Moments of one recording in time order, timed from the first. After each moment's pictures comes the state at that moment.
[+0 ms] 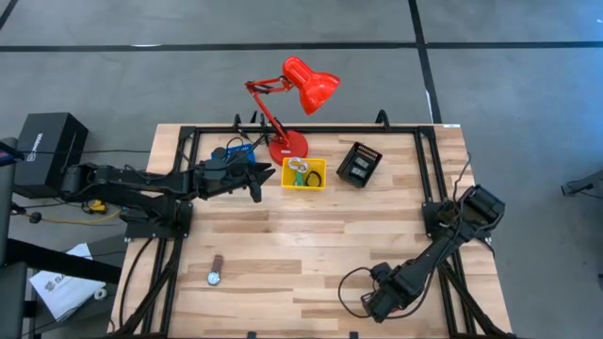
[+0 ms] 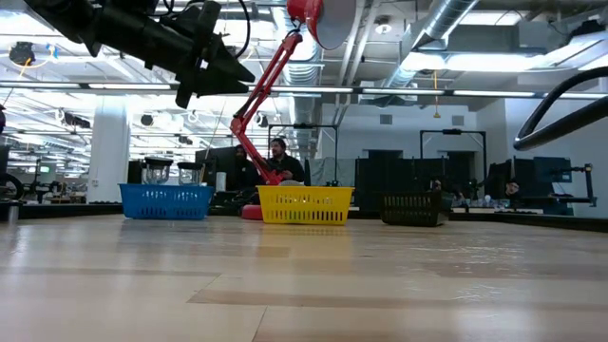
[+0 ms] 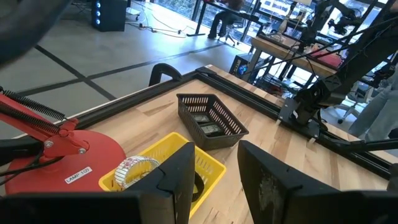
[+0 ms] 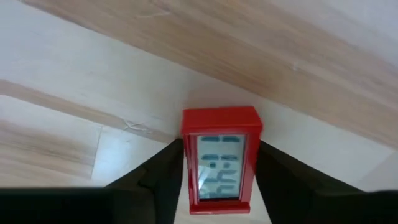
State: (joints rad) left arm 0.12 1.06 0.49 0.37 -0.35 -0.37; right arm 0.81 1.87 1.07 -0.75 -0.18 1.97
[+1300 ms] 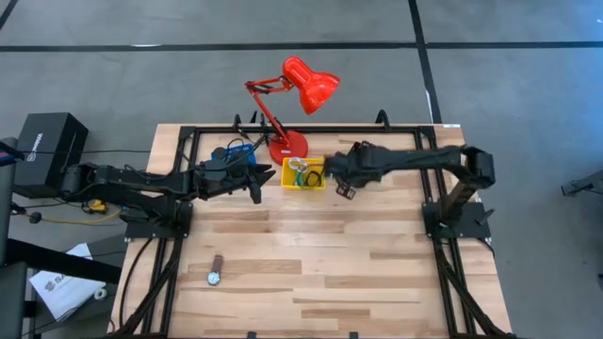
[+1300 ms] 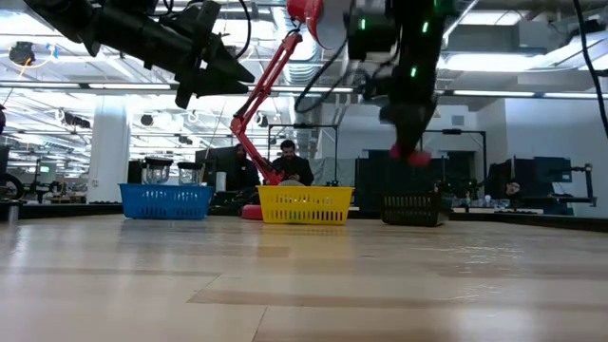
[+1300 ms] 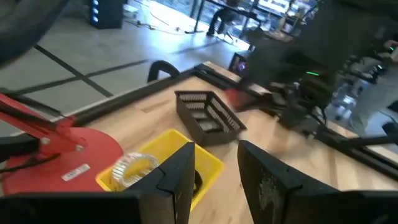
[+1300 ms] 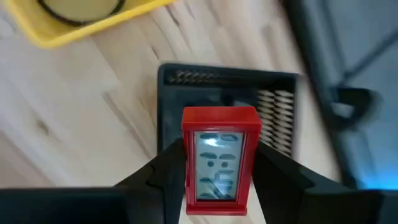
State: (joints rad) left arm 0.11 1.06 0.49 0.36 -0.34 -0.37; right arm -0.13 1.71 1.31 -1.08 0.53 0.30
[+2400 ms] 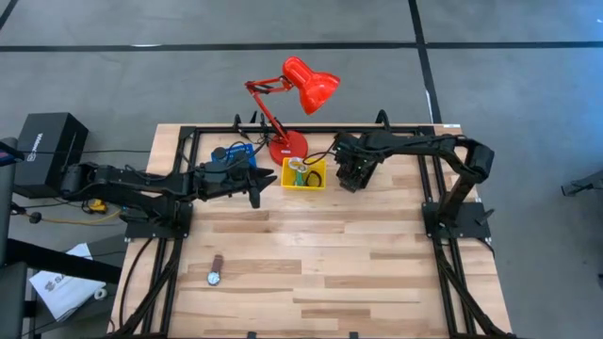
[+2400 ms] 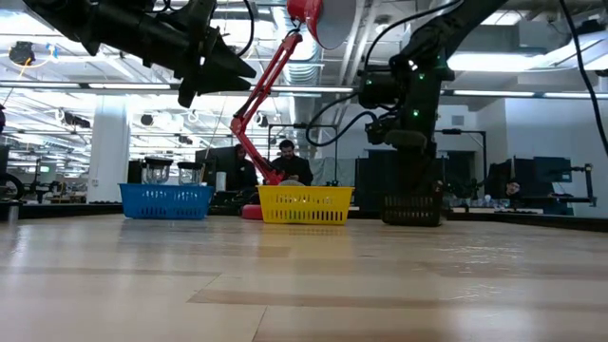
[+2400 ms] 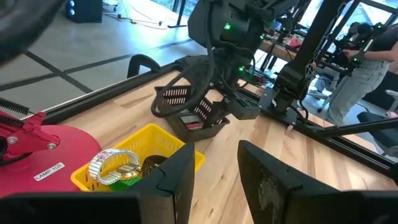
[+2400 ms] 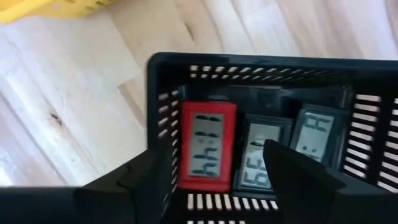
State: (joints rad) left arm 0.09 1.06 0.49 0.36 -0.29 -0.37; right arm -0.44 1.72 1.13 -0.78 0.05 0.02
